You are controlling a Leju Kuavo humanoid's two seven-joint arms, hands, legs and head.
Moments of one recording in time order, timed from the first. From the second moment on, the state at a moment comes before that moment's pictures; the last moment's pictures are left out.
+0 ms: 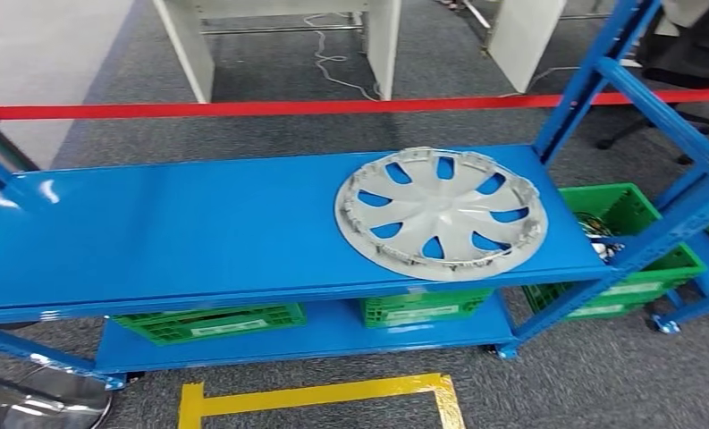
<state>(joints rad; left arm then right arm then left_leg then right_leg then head) -0.02 -0.13 0.22 -0.18 -0.74 0.25 0.03 -0.03 0.10 0.39 -0.16 -0.07 0.12 0.01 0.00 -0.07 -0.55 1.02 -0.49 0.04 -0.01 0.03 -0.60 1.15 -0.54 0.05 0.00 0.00</state>
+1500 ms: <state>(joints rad) 0.11 -0.04 0.08 -0.32 -0.16 0.06 0.02 0.08 0.05 0.11 -0.33 -0.02 0.00 0.03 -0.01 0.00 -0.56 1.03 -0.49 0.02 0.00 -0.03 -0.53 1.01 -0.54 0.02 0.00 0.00</state>
